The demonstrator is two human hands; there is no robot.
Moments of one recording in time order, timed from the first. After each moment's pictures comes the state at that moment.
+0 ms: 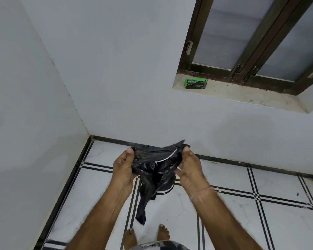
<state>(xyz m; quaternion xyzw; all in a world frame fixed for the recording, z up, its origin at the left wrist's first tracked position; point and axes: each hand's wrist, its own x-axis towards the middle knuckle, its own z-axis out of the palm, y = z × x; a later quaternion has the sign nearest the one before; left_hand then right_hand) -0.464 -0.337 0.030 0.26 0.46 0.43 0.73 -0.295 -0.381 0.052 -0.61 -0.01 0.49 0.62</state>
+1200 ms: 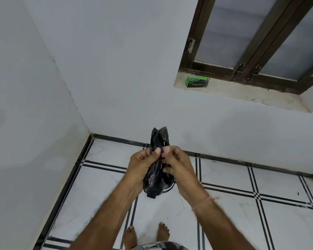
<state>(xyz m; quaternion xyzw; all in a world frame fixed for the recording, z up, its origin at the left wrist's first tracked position) -0.440 -0.342 0.042 0.33 0.42 0.33 0.78 -0.307 -0.399 0.046 -0.59 -0.31 0.50 0.55</state>
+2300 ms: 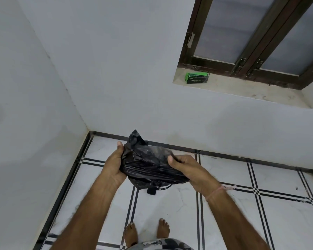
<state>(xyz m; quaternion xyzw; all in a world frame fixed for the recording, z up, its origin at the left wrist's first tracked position) -0.480 -0.296 0.011 0.13 0.50 0.34 0.79 -0.258 -0.398 0.034 -0.61 -0.31 0.60 0.41</state>
